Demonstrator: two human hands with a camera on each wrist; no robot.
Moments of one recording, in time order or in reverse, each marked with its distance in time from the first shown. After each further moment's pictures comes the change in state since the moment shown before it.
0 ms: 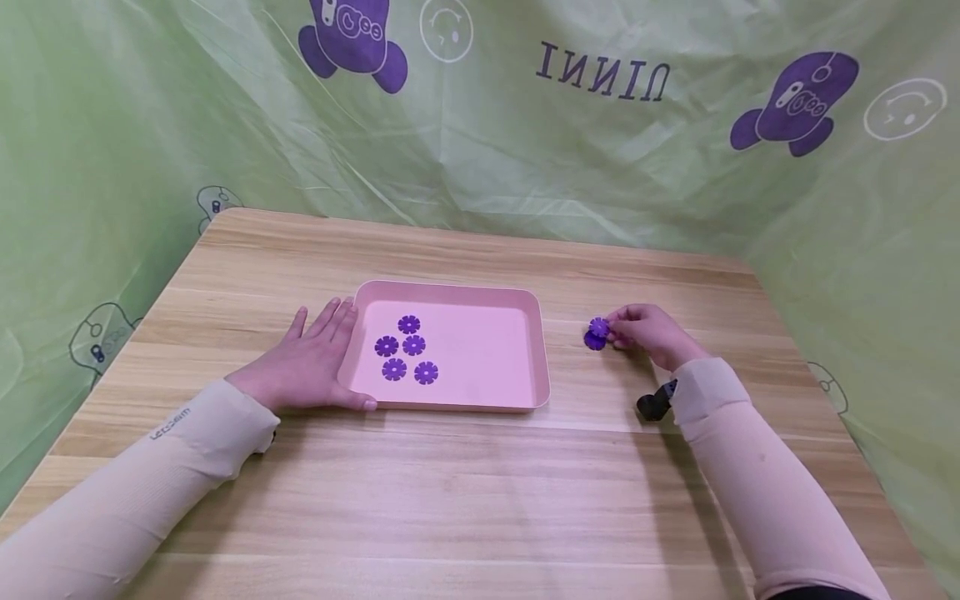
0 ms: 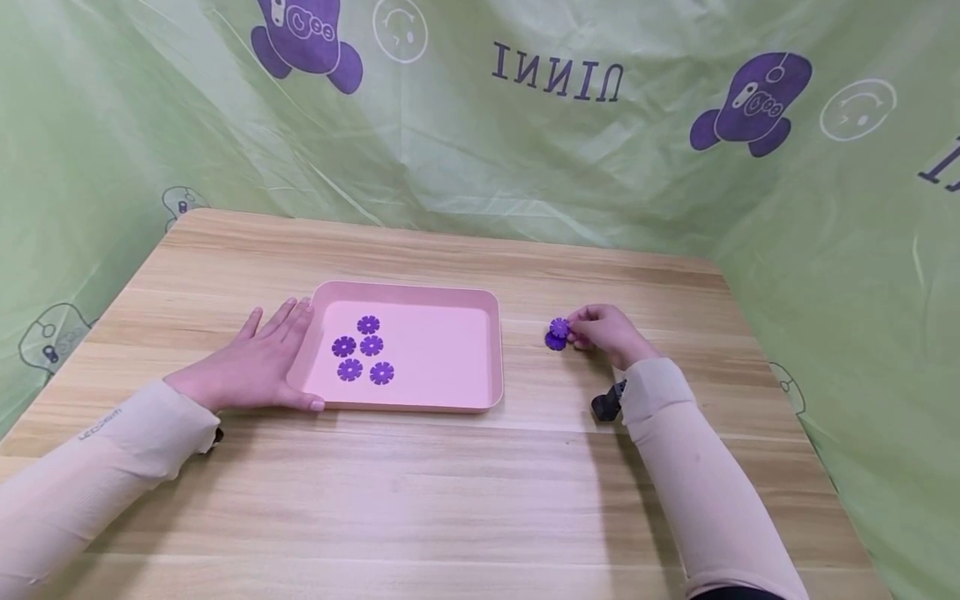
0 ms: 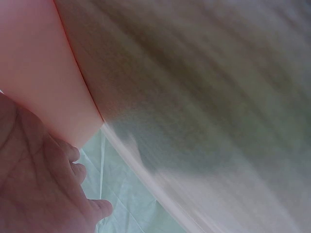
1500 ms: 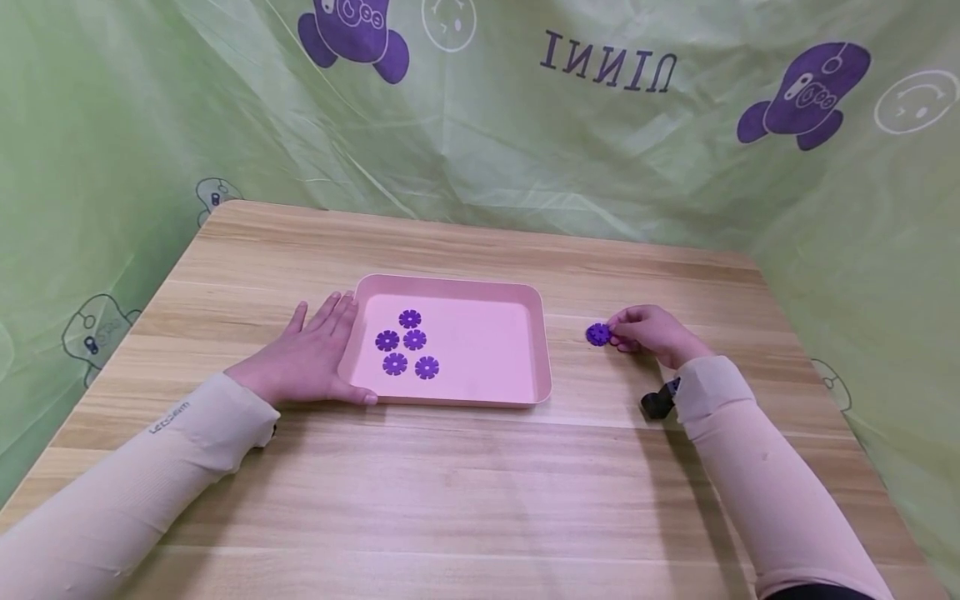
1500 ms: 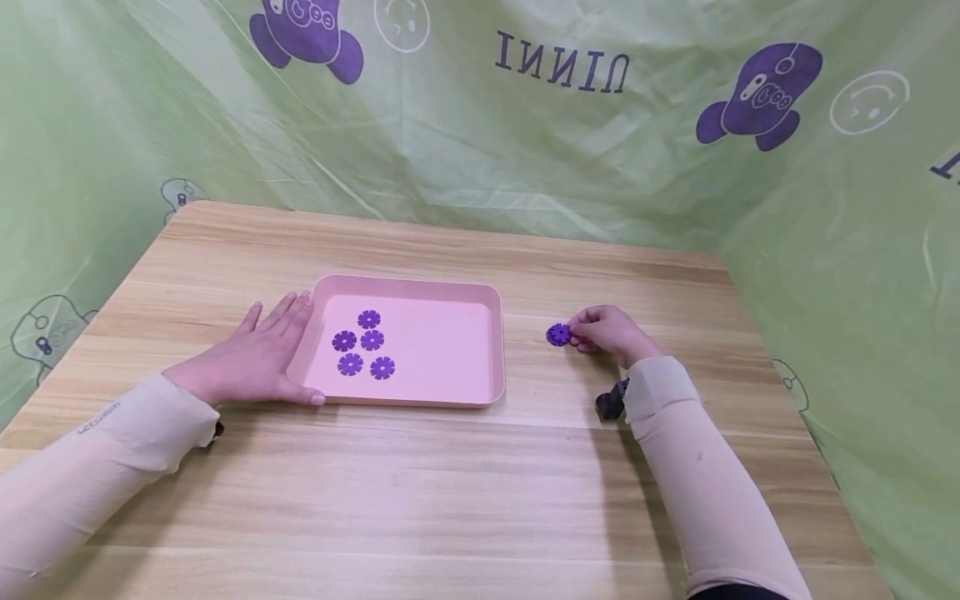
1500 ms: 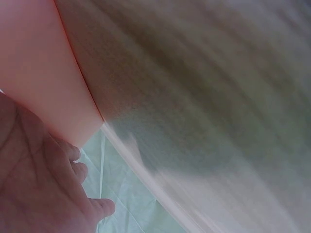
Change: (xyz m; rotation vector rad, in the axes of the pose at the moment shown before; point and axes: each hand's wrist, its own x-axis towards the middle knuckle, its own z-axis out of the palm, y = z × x) left_hand 0.002 -0.001 0.001 0.000 -0.011 -0.014; right_hand 0.000 0.004 0.000 -0.058 -0.056 0.001
